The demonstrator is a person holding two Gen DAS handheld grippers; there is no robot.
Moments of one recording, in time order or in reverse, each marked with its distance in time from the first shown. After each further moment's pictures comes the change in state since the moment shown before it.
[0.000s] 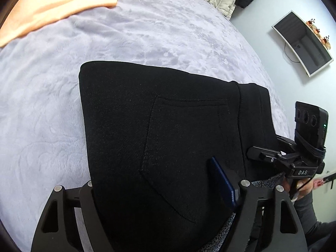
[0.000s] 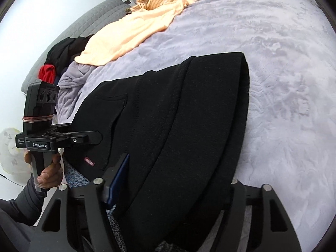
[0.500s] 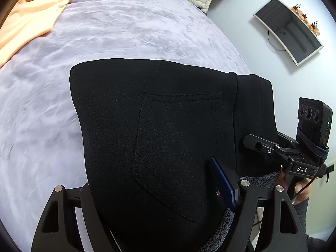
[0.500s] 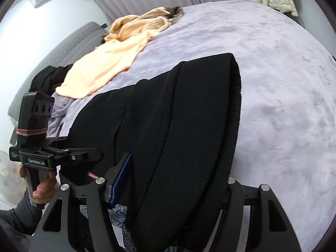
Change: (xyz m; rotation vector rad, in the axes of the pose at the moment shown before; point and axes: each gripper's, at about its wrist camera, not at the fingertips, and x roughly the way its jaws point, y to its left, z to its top) left arm 0.045 -0.122 0.071 0.101 0.055 -0.083; right arm -0.094 -0.061 0.033 0.093 -0.132 -0.161
